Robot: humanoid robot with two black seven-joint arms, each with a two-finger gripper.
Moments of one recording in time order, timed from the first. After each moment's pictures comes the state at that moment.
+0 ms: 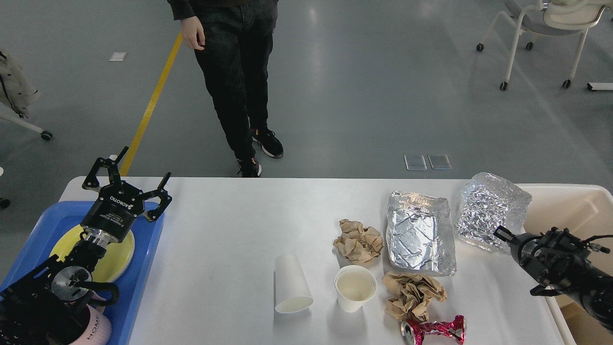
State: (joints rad) left arm -0.53 0.31 -0.83 -0.42 -0.06 -0.89 -0.35; right arm 0.74 -0.29 -0.56 0.20 -0.32 0.01 -0.01
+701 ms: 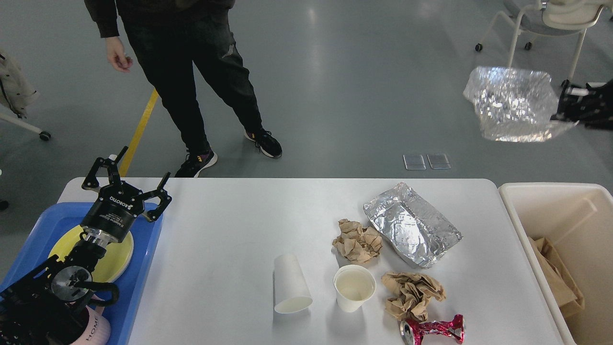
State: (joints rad) left arm -0.53 0.31 -0.83 -0.42 -0.06 -0.89 -0.35; right arm 2.02 -0.84 -0.89 0.82 -0.48 0.91 0.01
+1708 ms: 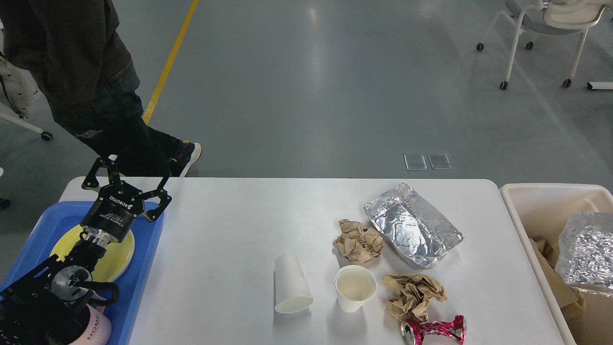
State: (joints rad) left arm -0.53 0.31 -0.83 -0.42 -0.06 -0.89 -0.35; right arm 0.60 -0.64 -0.72 0.23 -0.31 0.03 0.17
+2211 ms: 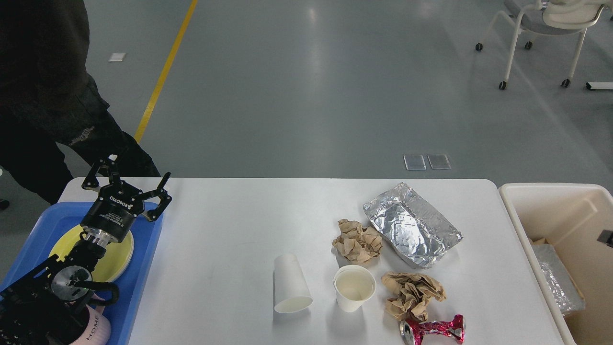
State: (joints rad) left arm -0.53 0.31 -0.83 -0.42 -0.06 -0.89 -0.35; right arm 0.93 -0.78 -0.83 0.55 -0.34 0.04 0.17
